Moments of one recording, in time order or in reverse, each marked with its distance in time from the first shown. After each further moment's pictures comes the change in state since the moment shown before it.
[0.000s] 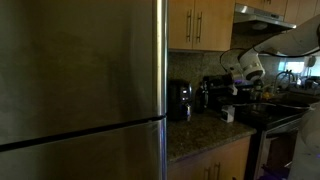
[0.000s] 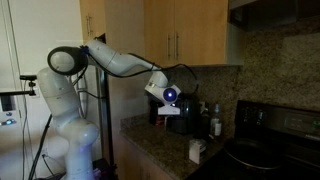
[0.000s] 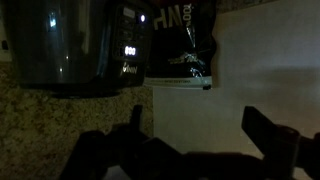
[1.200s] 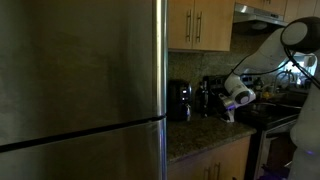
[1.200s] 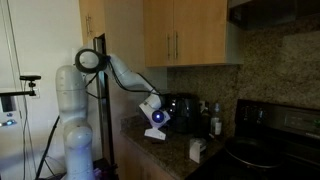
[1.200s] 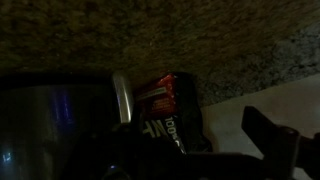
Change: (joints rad) arm -0.359 0.248 0.512 -0.191 0.206 0.141 -0.075
